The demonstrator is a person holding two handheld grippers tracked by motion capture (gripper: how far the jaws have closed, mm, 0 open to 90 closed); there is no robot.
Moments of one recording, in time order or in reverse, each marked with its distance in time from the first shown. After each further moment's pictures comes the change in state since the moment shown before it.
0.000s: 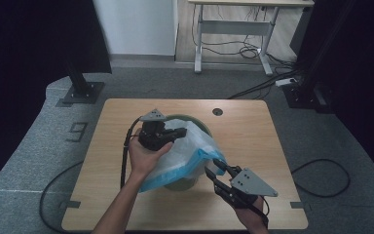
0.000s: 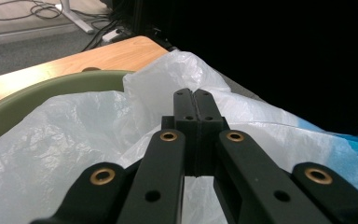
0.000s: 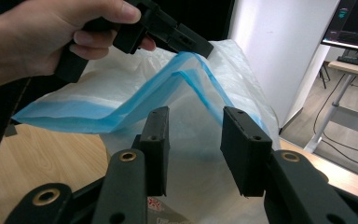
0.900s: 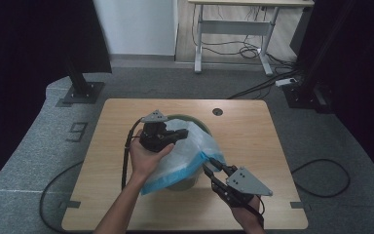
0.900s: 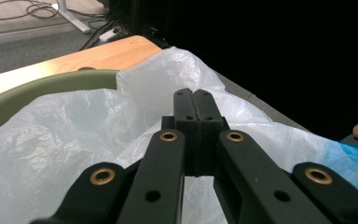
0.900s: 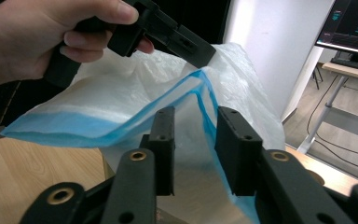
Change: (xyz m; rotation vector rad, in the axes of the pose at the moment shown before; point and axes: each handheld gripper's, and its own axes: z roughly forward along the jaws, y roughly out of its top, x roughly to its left) left arm -0.006 0.000 0.002 0.004 -0.014 0.003; right arm 0.006 0.004 0.005 0.002 -0.028 -0.011
